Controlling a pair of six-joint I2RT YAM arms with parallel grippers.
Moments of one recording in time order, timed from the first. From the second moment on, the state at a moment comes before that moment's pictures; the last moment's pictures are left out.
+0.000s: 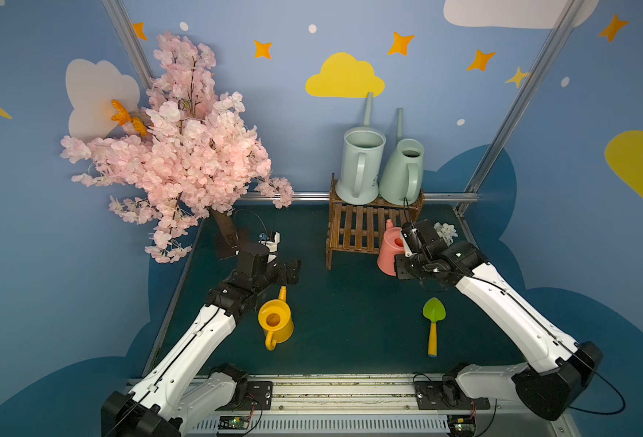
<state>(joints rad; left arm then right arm) -0.38 1.01 0.86 -0.41 0.01 -0.27 0.60 1.32 1.37 -1.08 0.16 0.40</state>
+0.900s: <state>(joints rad) -0.38 1.03 0.86 -0.41 0.00 -0.27 0.55 1.46 1.43 -0.96 0.20 0.38</state>
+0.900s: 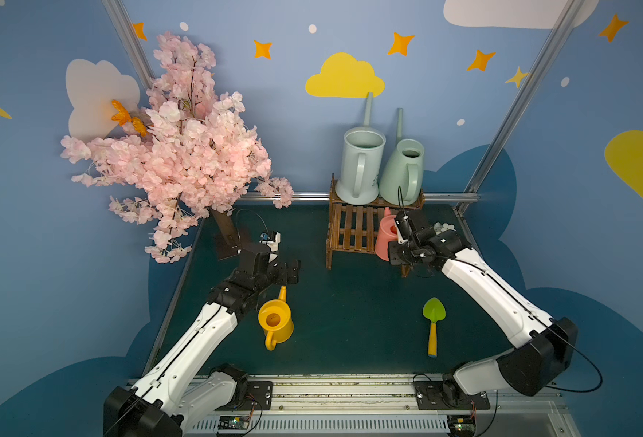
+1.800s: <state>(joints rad) -0.38 1.01 0.85 -0.42 0.00 -0.27 0.52 1.59 1.50 -0.94 0.20 0.39</state>
